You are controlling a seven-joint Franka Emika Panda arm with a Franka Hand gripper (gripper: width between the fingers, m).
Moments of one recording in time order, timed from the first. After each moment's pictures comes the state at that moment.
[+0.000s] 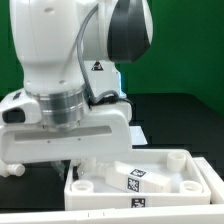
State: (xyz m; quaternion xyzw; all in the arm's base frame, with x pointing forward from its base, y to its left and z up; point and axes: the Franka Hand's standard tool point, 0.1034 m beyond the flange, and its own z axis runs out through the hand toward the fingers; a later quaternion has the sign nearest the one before) arm 0.555 -0.074 0.016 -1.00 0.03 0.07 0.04
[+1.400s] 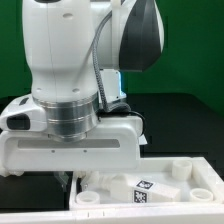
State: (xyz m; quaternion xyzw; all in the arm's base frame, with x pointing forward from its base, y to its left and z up) arm 0.581 -0.069 0.011 -1.00 0.05 0.06 0.01
